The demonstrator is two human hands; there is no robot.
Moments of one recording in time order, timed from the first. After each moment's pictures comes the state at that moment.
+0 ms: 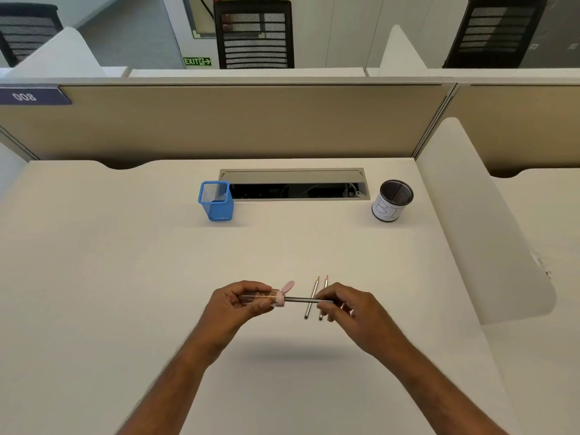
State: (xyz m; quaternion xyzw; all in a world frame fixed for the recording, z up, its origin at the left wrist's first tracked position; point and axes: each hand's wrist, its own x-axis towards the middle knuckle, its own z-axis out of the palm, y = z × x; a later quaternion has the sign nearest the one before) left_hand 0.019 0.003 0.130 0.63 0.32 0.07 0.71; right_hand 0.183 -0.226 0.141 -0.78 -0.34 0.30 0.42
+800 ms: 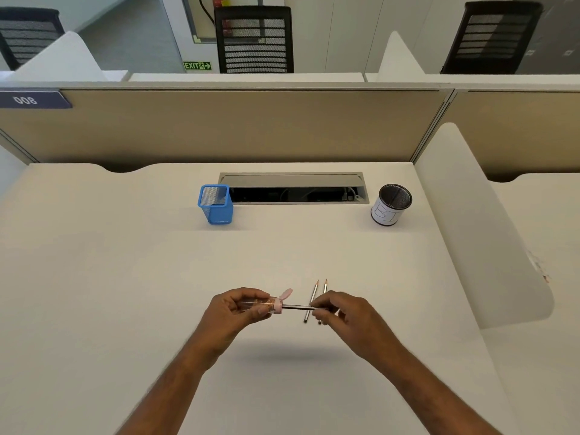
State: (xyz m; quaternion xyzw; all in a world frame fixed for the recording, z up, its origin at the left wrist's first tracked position) left_hand 0.017 0.007 0.121 0.62 0.33 0.04 0.71; right_hand 0.180 -0.221 0.132 -0.80 -0.35 0.29 0.38
